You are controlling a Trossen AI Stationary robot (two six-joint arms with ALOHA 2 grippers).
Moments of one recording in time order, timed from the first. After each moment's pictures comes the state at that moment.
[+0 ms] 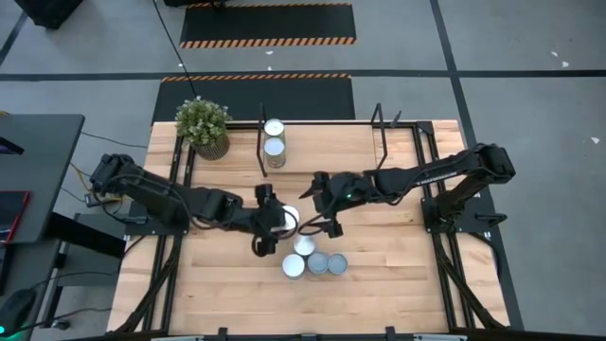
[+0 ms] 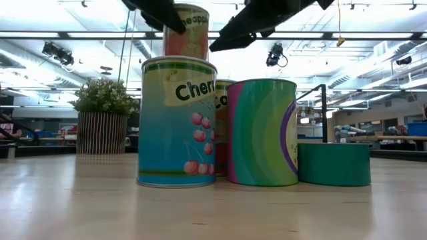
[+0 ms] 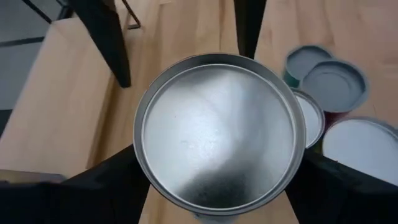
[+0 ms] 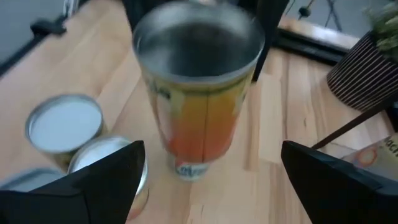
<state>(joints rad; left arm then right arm) -0.32 1.47 1.20 -0.57 -0.44 -0.13 0.09 1.54 1.10 -0.12 0.00 -0.22</state>
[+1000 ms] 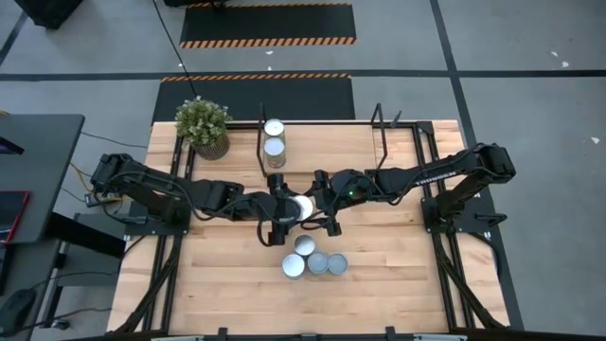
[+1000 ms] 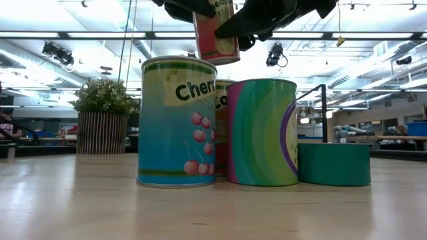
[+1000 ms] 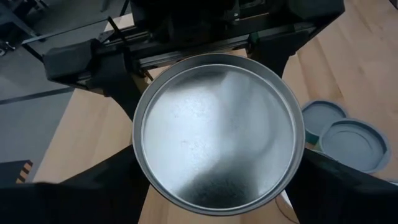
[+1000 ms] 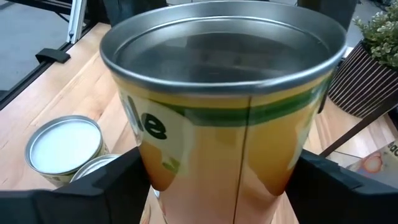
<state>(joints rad) -0.24 1.47 1.20 -0.33 -0.40 0.07 0.06 1.53 1.04 0.01 -0.03 -0.18</state>
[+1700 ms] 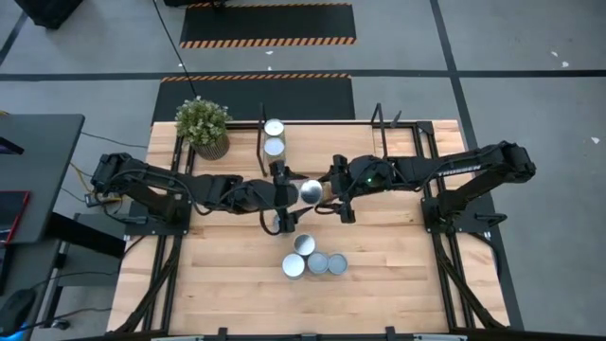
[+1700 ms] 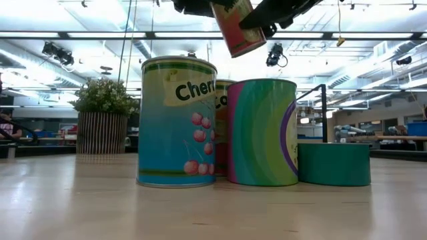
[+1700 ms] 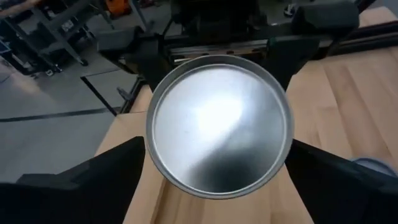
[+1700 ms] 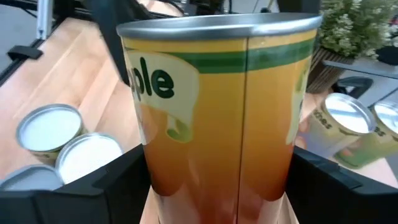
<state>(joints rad) -0.19 1.47 1.20 -0.15 -0.47 0.12 0.03 1.35 1.04 -0.22 0.05 -0.16</state>
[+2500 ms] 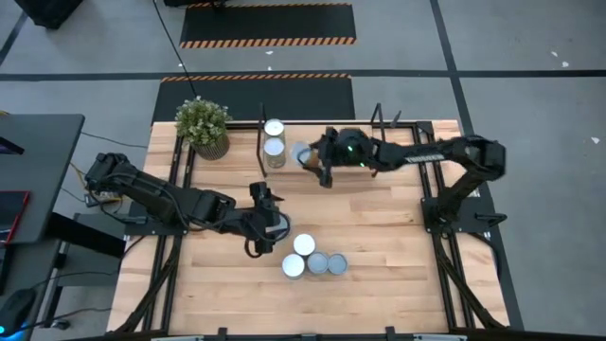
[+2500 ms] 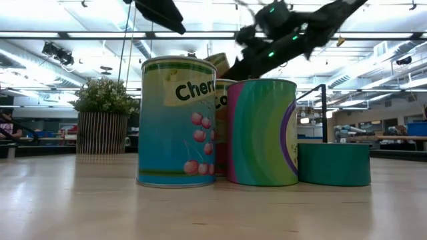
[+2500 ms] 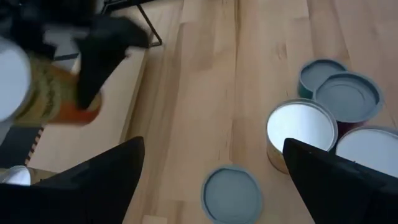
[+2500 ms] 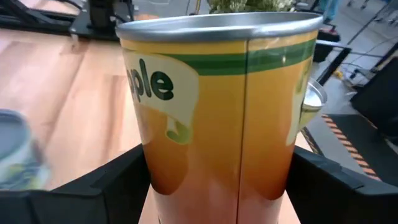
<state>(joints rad) -0.35 1.42 1.17 -0.54 -0.55 -0.12 -0.32 1.57 0.93 0.25 -0.06 -0.26</state>
